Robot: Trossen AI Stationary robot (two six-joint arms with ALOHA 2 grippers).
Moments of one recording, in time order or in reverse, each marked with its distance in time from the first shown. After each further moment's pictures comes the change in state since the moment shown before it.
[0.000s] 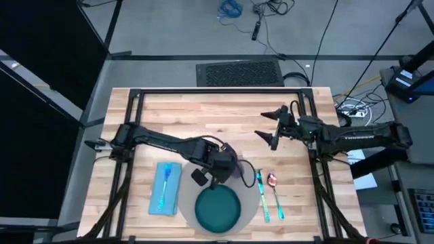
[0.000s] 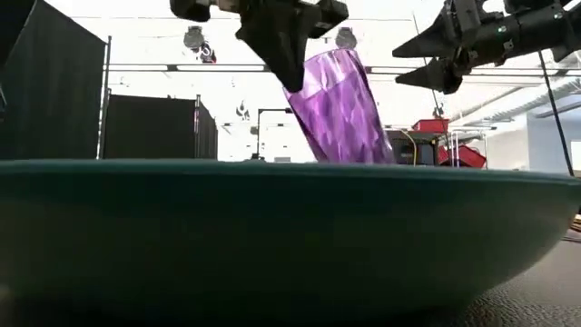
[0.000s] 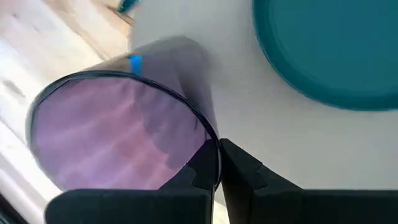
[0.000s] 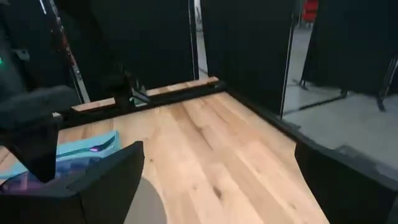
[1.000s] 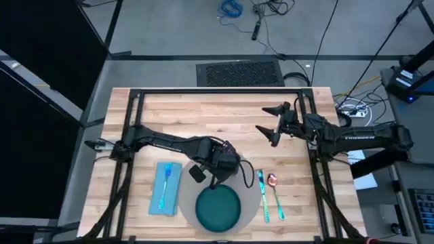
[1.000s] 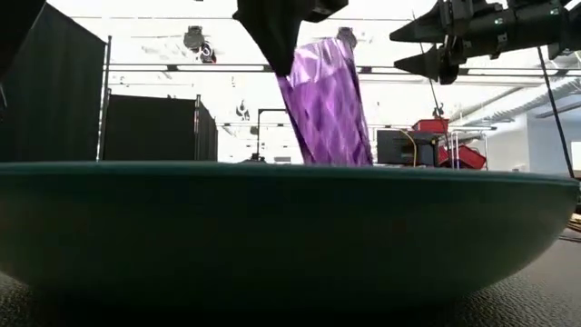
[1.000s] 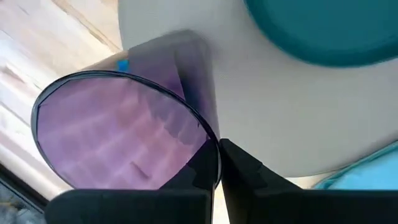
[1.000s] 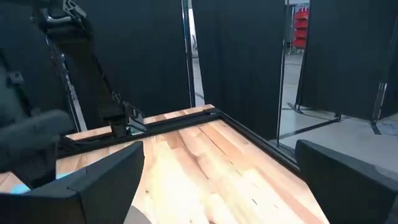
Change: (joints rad) left arm -0.007 0.088 0.213 -0.260 -0.072 0.041; right arm -0.027 0.000 0.000 0.103 0.002 -0.009
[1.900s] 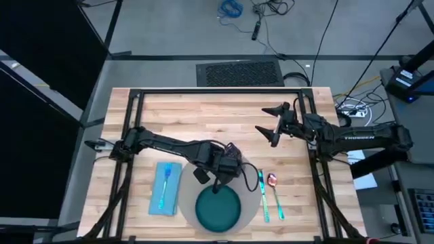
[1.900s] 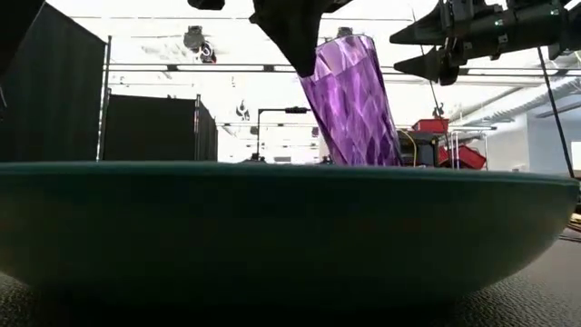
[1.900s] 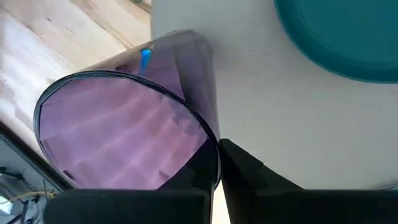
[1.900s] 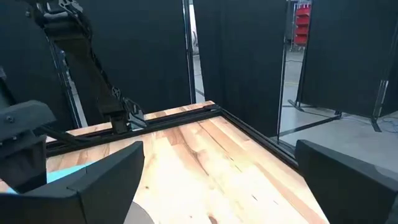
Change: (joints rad) left arm -0.025 -0.004 0.000 0.107 -0.078 0.021; right arm 0.000 0.000 0.000 -0.017 -0.004 0.000
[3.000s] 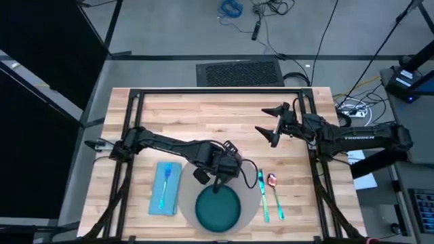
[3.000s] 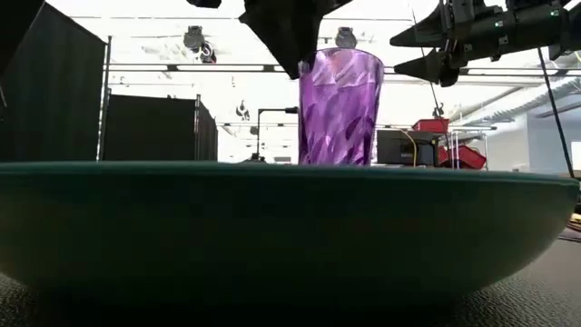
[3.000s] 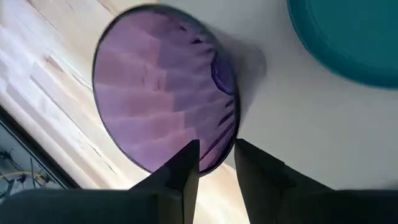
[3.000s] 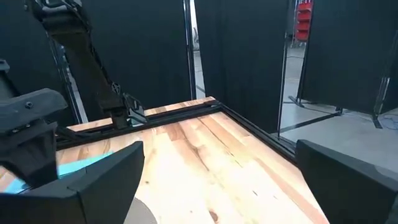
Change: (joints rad) left arm -0.002 -0.001 0.000 -0.060 -0.039 -0.105; right arm 0.000 0.000 0.000 -0.019 -0.005 0.010
